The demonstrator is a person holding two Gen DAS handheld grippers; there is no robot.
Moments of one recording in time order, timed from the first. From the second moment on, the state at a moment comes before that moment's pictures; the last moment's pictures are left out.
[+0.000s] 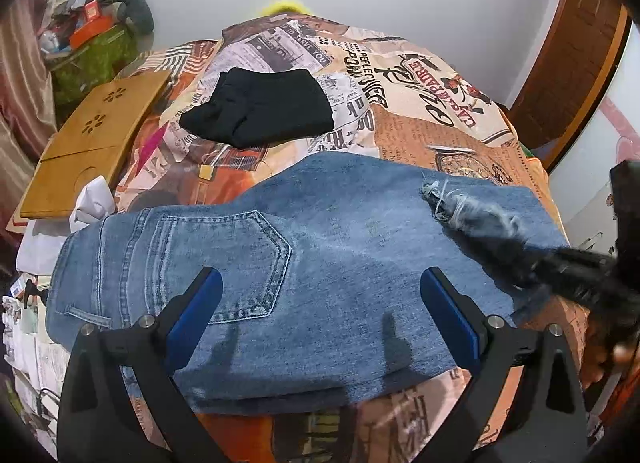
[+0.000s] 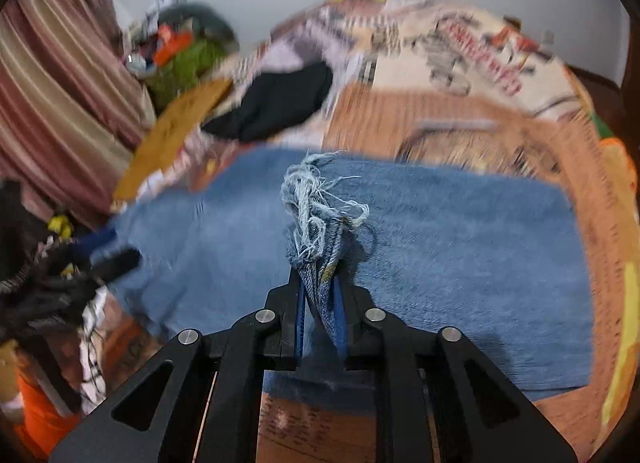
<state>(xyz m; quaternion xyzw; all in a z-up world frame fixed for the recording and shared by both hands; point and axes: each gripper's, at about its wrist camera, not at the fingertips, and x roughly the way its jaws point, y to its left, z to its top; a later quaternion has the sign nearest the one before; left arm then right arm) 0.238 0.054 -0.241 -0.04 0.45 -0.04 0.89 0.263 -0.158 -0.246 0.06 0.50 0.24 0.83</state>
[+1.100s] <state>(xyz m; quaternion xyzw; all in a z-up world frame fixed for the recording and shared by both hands) 0.330 -0.134 -0.272 0.07 0.50 -0.18 0.84 0.293 -0.288 -0.262 0.05 0.49 0.13 0.86</state>
